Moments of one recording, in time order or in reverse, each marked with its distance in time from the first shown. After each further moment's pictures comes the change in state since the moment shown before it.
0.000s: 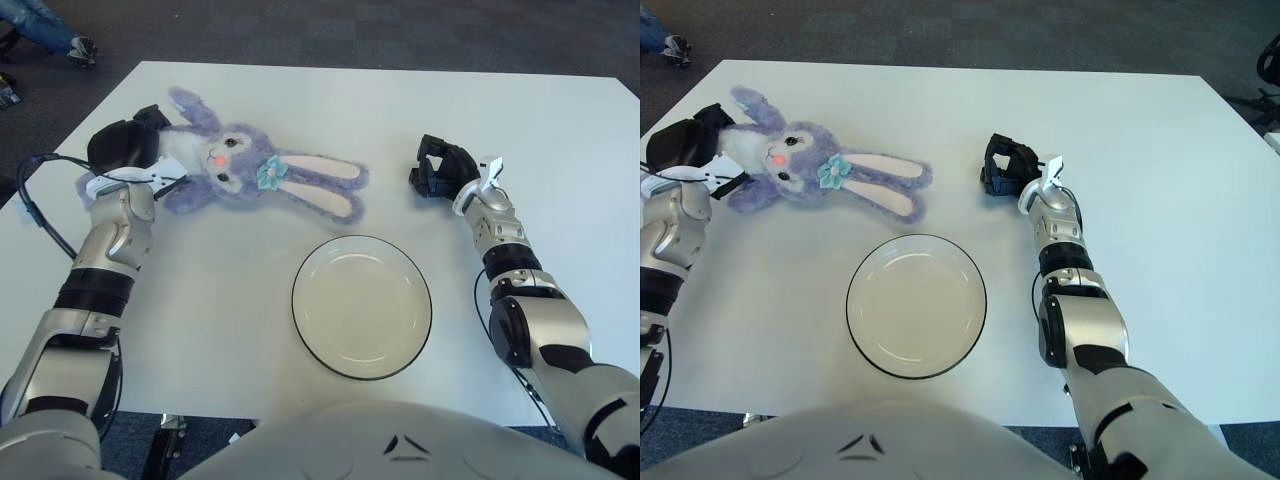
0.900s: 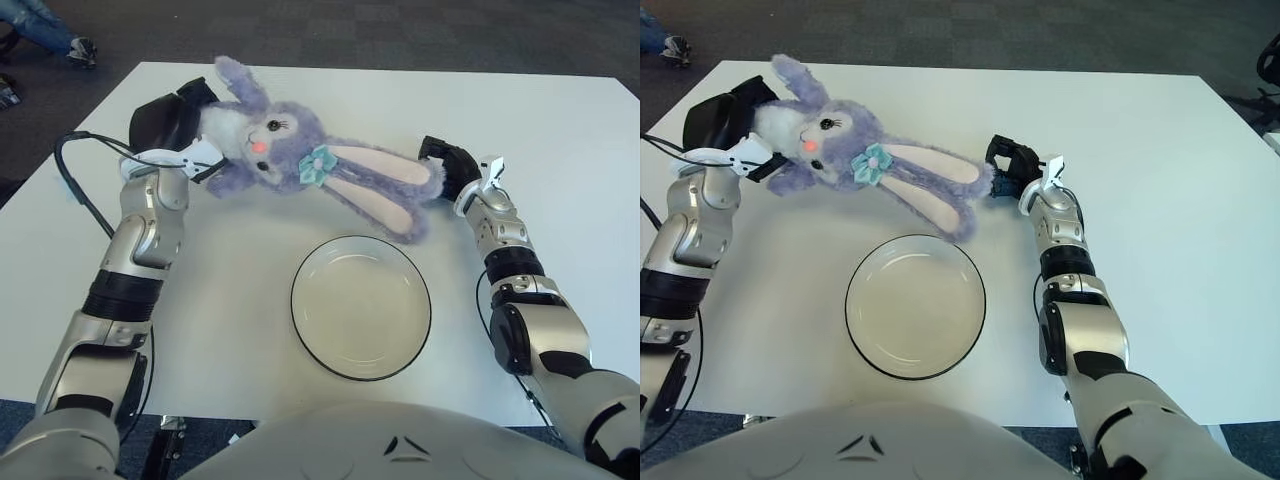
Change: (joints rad) left arm 0.000 -0.095 0.016 -0.301 0.000 0.046 -0.154; right arm 0.044 0.003 0.005 -0.118 0.000 0.095 -0.026
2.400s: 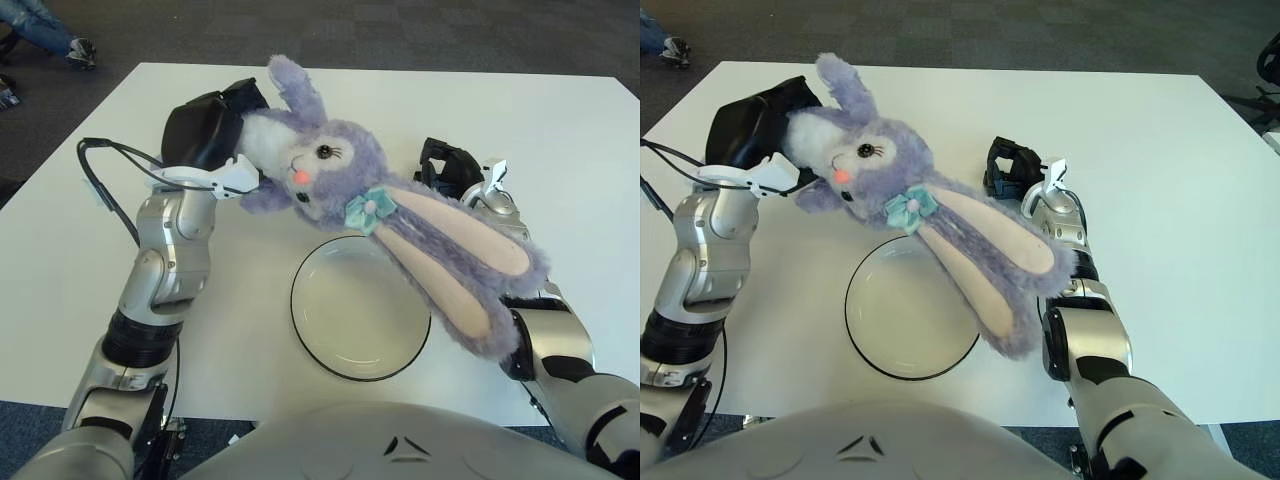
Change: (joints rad) left arm 0.148 -0.127 -0.058 -0.434 0.140 0.051 -0.207; right arm 0.024 -0.012 0.014 -0.007 0.000 -0.043 0.003
